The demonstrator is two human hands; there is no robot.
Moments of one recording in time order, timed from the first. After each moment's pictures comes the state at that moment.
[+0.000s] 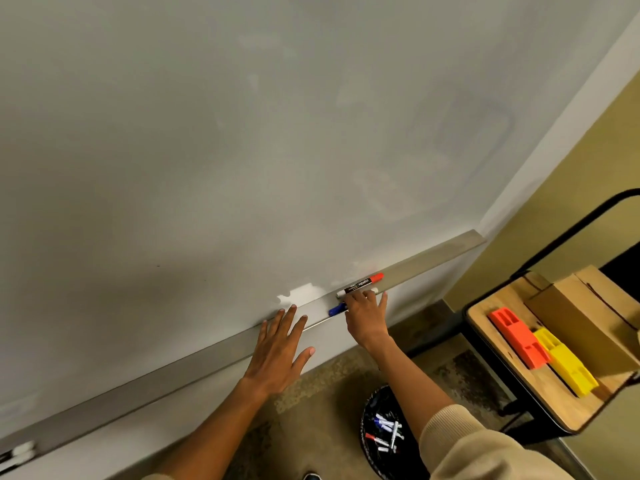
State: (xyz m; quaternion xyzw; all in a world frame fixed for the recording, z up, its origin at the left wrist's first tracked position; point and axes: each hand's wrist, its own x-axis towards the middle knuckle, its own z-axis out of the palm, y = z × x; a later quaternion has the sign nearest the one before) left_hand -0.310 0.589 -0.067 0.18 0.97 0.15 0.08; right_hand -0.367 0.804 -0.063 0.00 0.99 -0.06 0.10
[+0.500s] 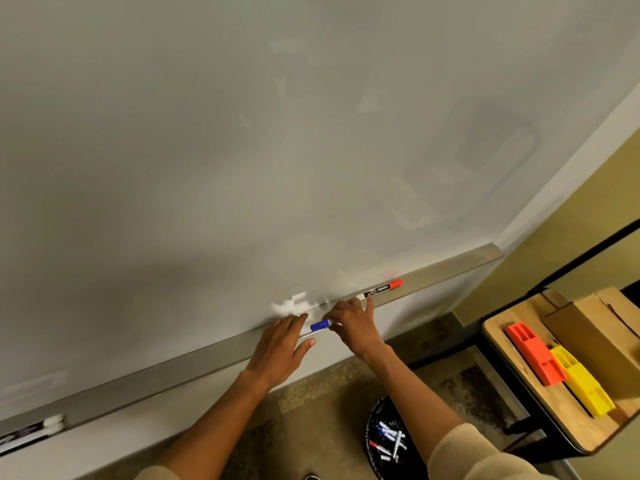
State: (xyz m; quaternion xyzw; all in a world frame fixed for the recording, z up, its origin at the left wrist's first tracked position) left_hand -0.304 0.560 -0.046 0.12 0.96 0.25 0.08; right_hand -0.352 0.753 -0.049 -0.15 0.98 -0.11 0.10
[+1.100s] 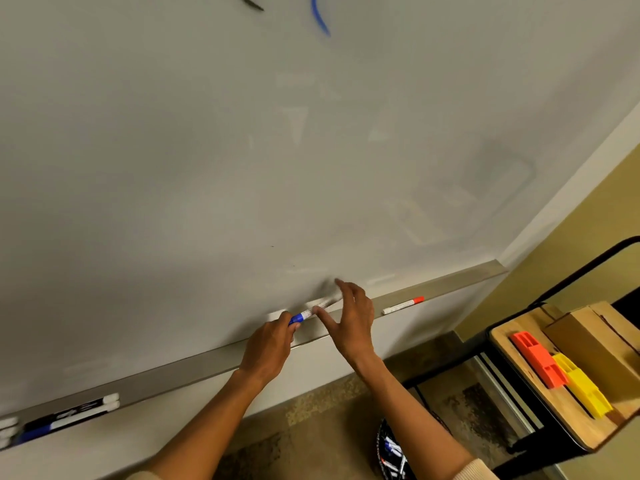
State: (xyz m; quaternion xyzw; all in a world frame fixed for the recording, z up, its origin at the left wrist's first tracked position) left_hand -0.269 0.472 -0.005 0.06 0.96 0.27 -0.02; right_hand -0.296 0.650 0.009 0.00 0.93 -0.35 -0.11
